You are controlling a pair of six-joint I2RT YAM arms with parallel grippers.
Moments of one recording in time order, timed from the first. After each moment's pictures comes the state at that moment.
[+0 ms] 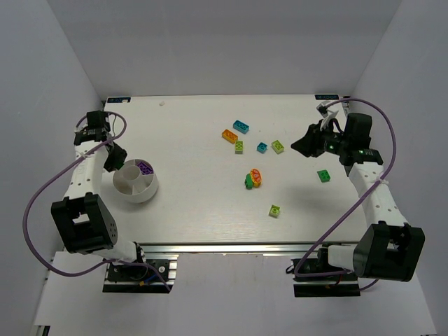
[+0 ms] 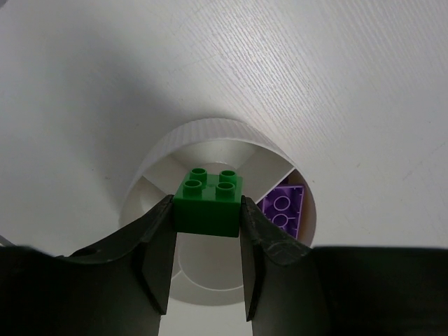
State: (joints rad) left arm 0.20 1.49 1.30 -0.89 -0.24 -0.64; right arm -0.04 1.26 1.03 -0.32 -0.83 -0.11
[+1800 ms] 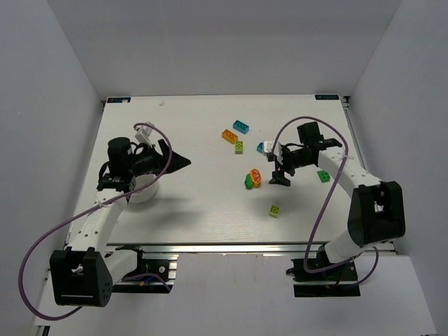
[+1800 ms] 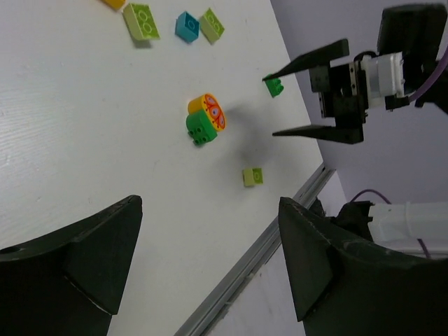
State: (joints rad) left arm -0.03 1.07 0.75 -0.07 0.82 -0.54; right arm 0.24 1.52 1.07 -0.66 -0.83 -1.20
